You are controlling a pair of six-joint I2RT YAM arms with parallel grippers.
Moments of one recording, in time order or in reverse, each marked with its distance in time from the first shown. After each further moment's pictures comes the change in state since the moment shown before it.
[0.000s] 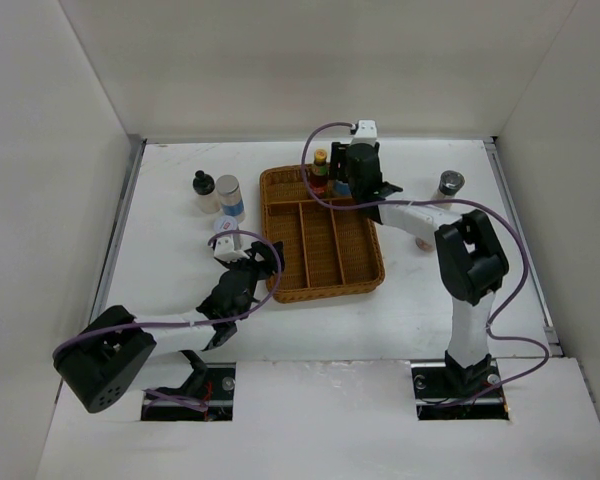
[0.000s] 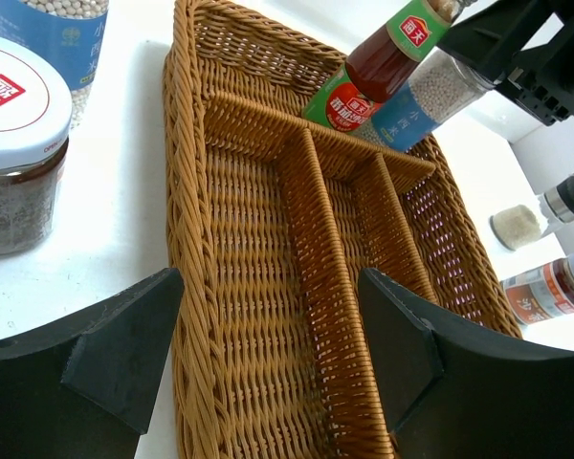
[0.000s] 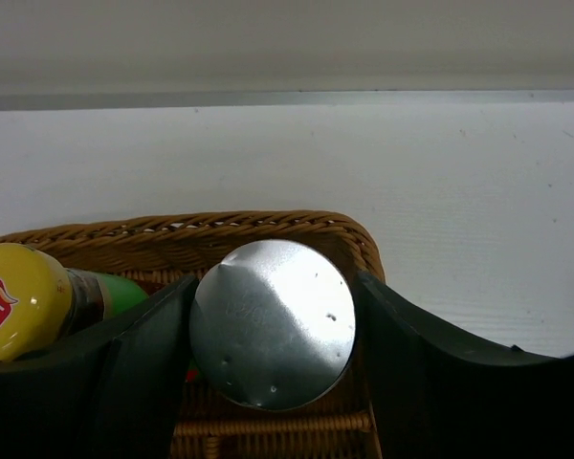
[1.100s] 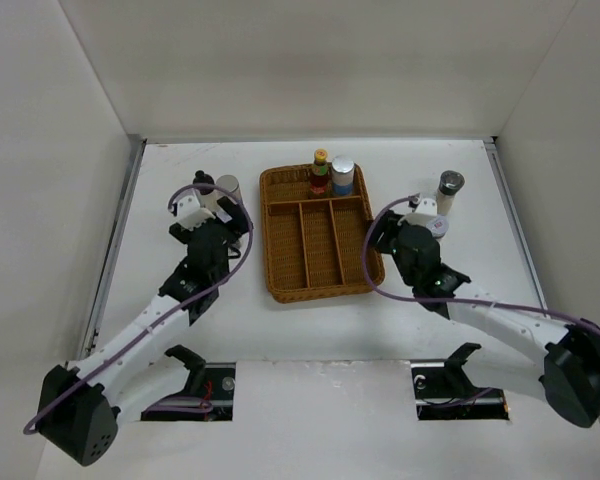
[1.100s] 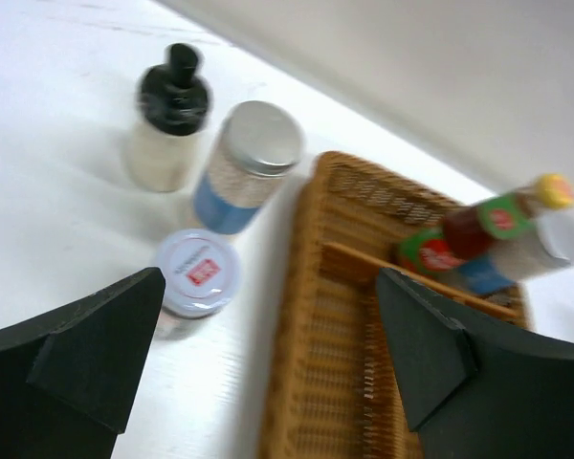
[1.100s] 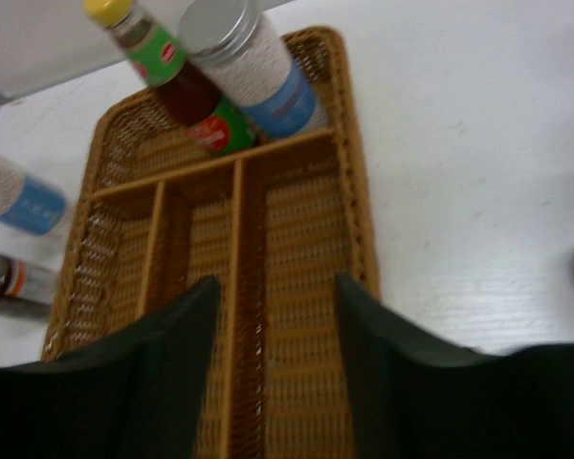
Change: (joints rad) left arm 0.217 -0.314 0.381 -0.791 -0.106 0.036; right arm 0.128 -0.842 -0.826 0.024 0.048 0.307
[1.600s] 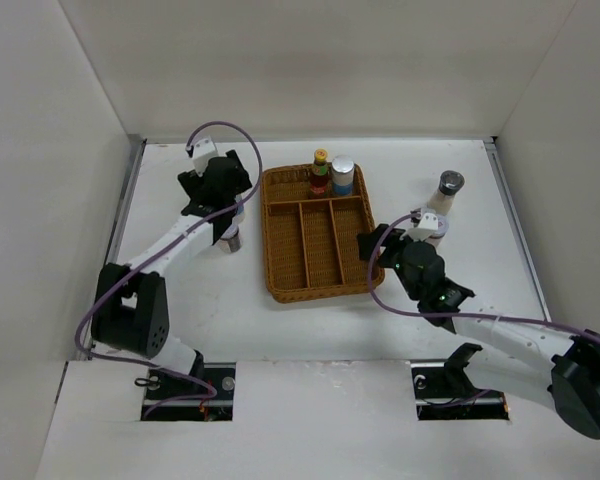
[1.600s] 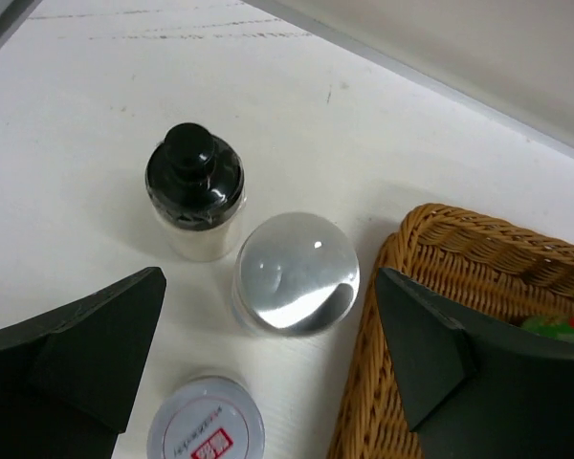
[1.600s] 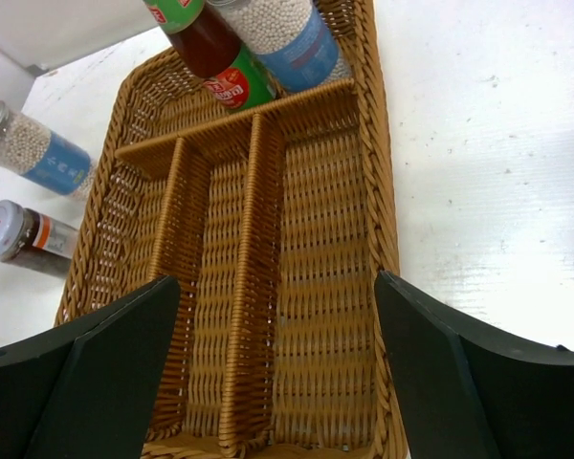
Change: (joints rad) left arm 0.223 0.602 0.473 -0.125 0.115 0.110; right arm 0.052 -0.108 -0.152 0.053 -0.044 0.055
